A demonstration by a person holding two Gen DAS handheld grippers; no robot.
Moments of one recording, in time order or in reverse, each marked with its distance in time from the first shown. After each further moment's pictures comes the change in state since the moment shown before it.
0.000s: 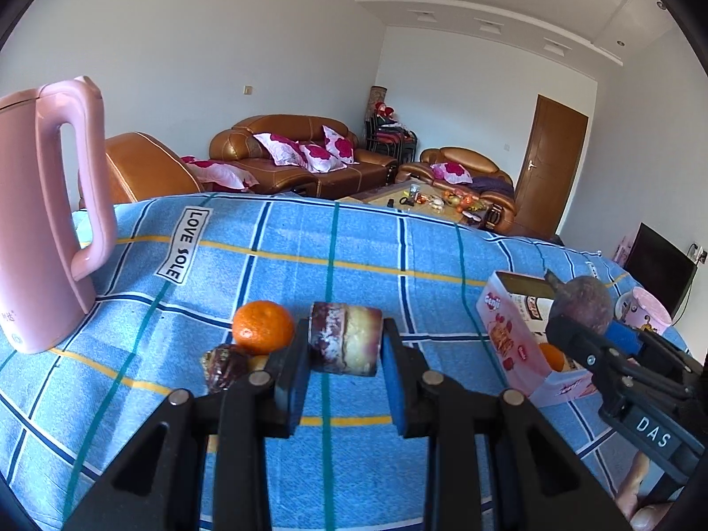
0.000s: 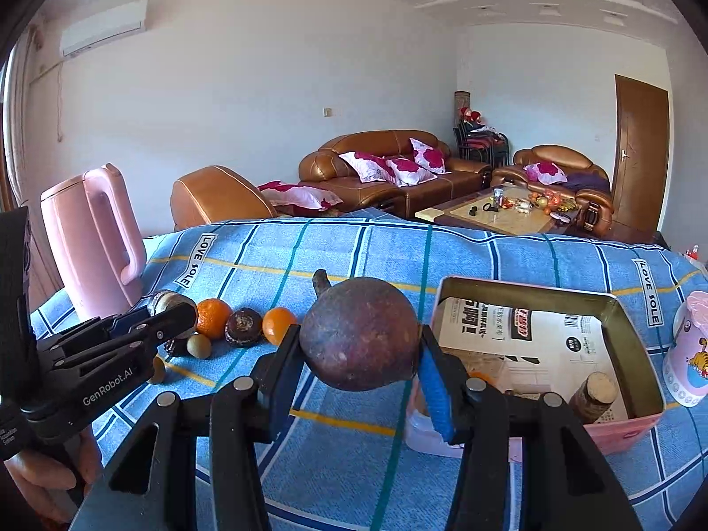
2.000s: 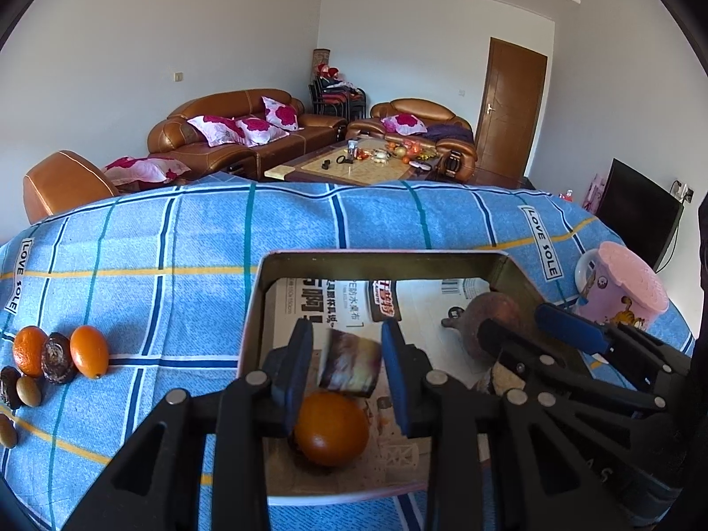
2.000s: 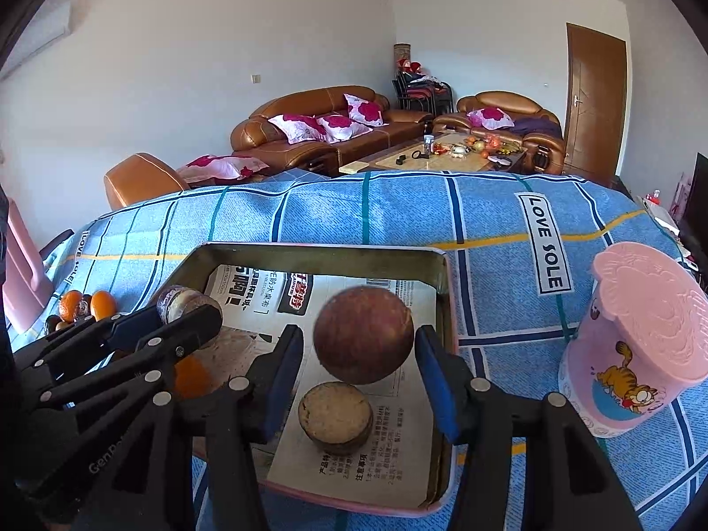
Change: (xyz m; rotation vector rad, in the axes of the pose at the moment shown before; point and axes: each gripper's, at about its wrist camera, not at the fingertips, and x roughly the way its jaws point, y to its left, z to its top) left arm 0.084 -0.198 -0.001 0.152 0.117 -0.060; right arm 0.022 -0.177 -0.009 0.127 0.149 -0.110
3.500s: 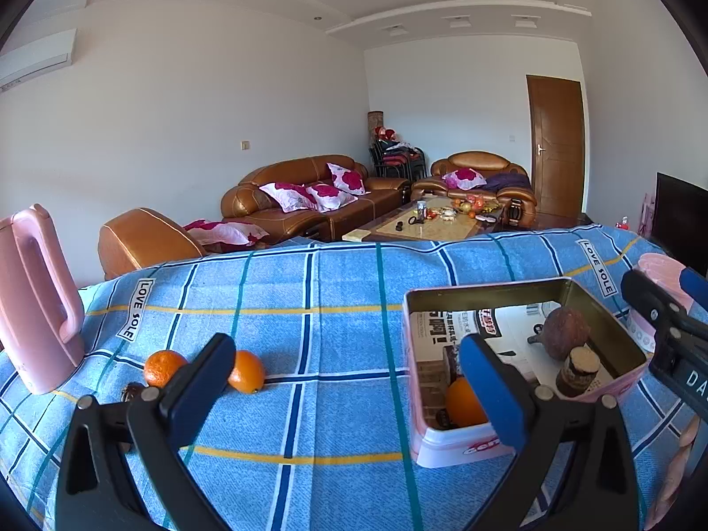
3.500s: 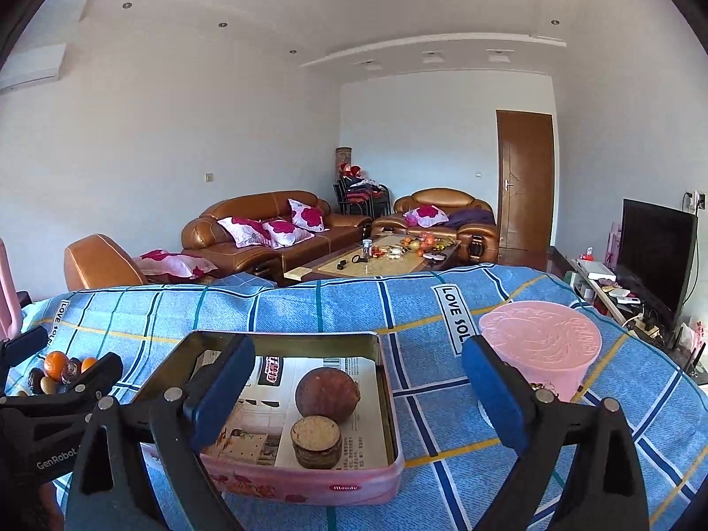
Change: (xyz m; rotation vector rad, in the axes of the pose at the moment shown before) left arm -0.069 0.051 -0.023 0.034 -0.217 0.240; right arm -0.073 0.020 -0.020 0.034 -0.368 -0.228
